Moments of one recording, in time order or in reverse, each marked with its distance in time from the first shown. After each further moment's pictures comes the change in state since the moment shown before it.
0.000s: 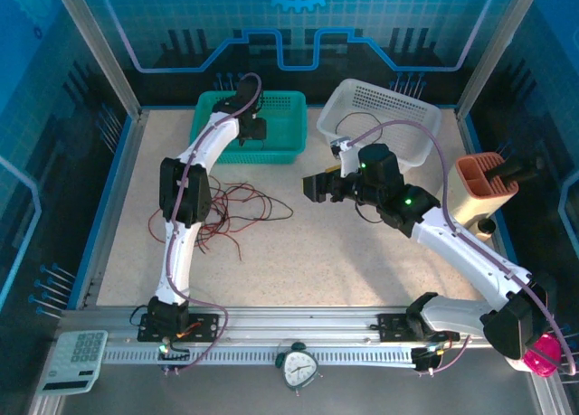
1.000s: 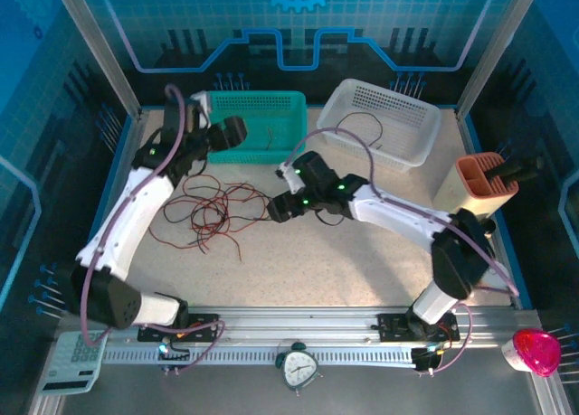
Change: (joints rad) left arm 0.036 -1.054 -0.901 0.290 0.217 -0.252; right arm 0.188 0.491 0.216 -0.117 0.035 -0.111
